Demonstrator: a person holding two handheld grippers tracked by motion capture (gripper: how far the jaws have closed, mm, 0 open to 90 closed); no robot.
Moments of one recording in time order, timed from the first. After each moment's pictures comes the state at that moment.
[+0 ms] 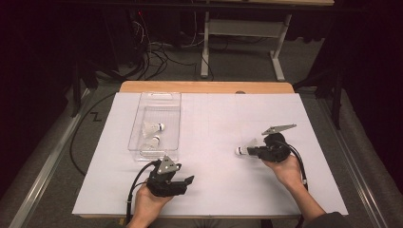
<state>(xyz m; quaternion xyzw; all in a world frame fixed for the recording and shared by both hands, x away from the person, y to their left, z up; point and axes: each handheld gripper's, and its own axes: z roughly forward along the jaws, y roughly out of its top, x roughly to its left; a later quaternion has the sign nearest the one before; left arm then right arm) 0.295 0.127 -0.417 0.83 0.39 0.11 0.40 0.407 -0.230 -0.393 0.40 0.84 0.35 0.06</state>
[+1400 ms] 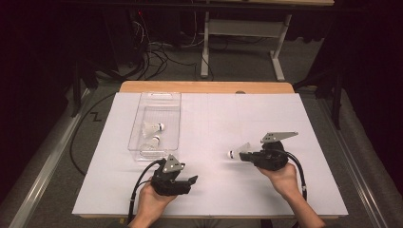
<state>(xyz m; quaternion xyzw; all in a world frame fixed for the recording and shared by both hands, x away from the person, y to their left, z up) 0.298 0.116 -0.413 0.83 0.38 0.11 0.39 0.376 -0.217 -0.384 0.34 0.84 0.43 0.03</state>
